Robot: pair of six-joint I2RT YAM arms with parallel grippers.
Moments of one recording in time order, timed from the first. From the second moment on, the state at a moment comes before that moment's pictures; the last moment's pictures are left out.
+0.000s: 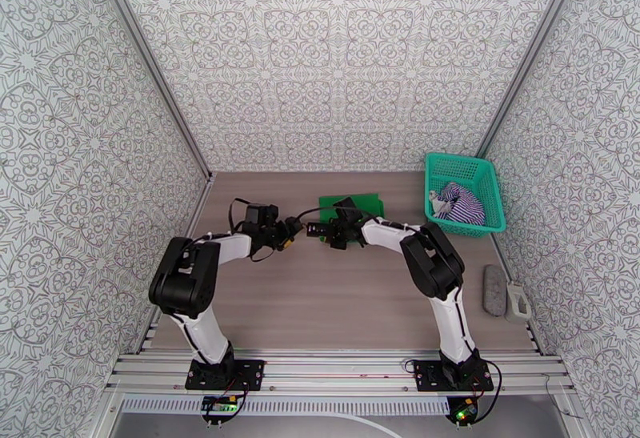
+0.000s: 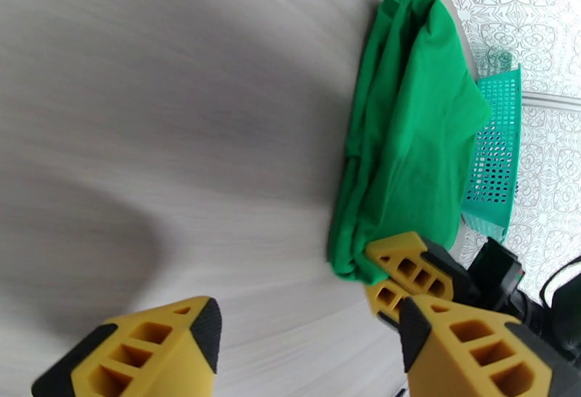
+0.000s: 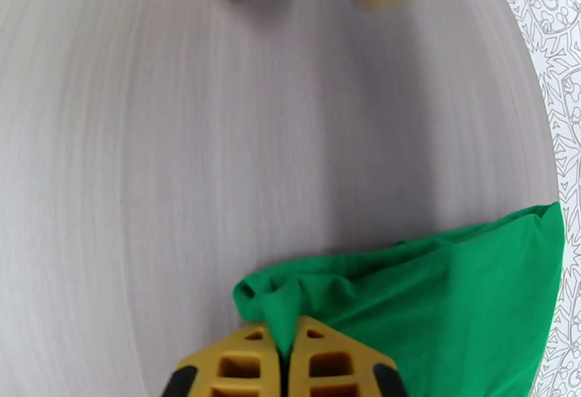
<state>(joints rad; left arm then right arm) -0.20 1.84 0.93 0.14 0.57 -0.91 0.61 2.15 1.47 -0.20 -0.27 -0.89</state>
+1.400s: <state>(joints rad) -0.37 2.20 1.26 0.37 0.50 -1.30 0.53 1.99 1.30 -0.05 -0.42 -0.83</state>
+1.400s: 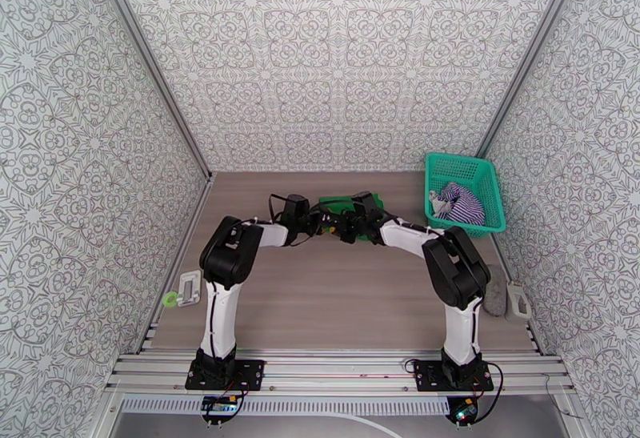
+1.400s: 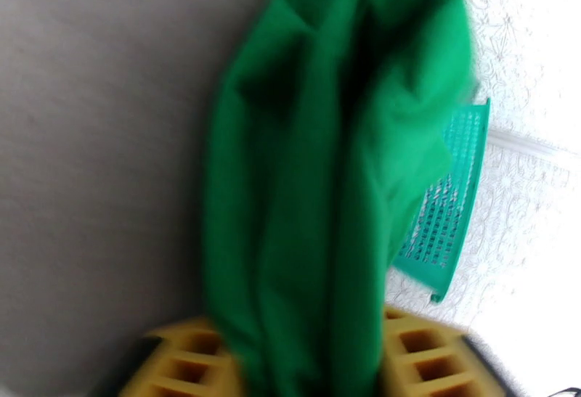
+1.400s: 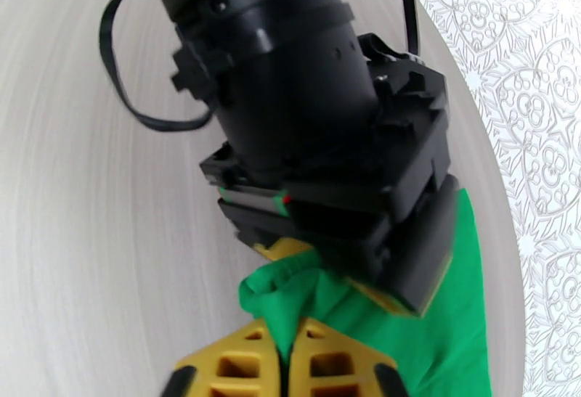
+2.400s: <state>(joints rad) 0.06 2.17 1.81 -0.65 0.22 -0.28 0.42 1.39 0.85 0.16 -0.17 -0.22</state>
